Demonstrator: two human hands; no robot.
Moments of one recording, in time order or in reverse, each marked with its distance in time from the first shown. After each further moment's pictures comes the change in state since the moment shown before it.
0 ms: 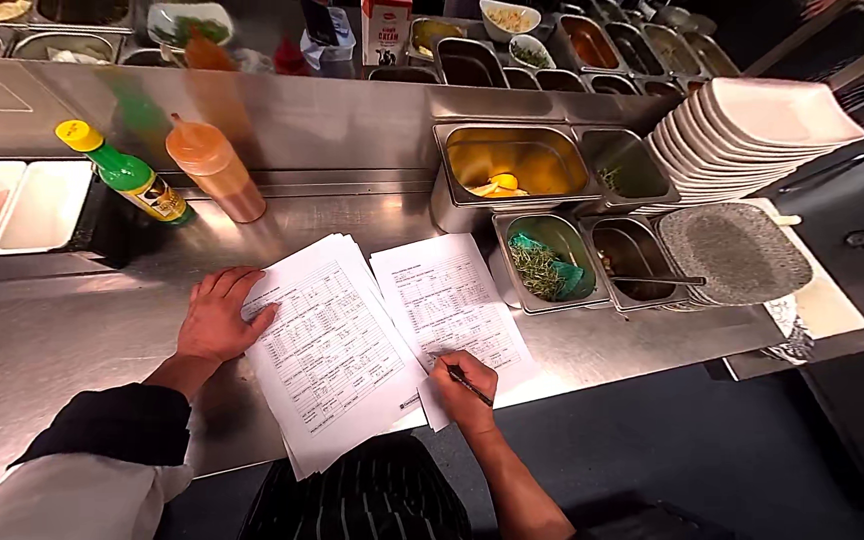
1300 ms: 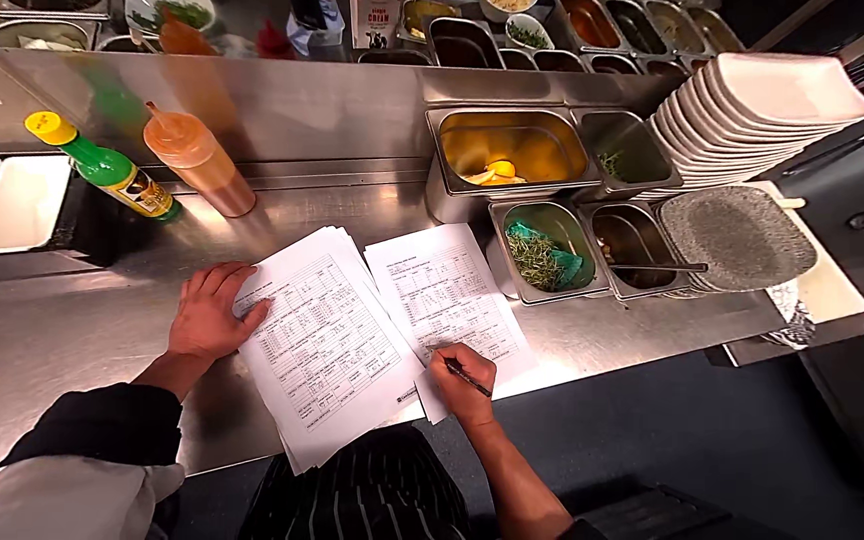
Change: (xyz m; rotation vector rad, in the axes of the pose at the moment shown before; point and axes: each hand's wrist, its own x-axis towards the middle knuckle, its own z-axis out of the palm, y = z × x) left_hand -0.001 0.002 -0.003 -0.019 -0.015 0.000; right_hand -0.002 0.000 -0.002 0.013 0.007 0.012
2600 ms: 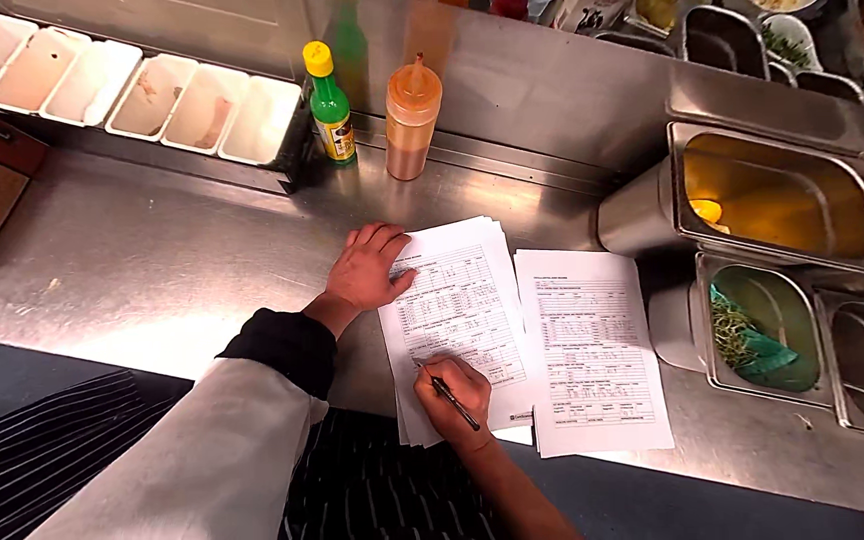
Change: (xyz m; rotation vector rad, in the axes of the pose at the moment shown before) left_hand 0.003 0.003 0.001 0.005 0.001 -0.026; right_hand -0.037 -0.100 0.131 0.135 -0.346 -0.275
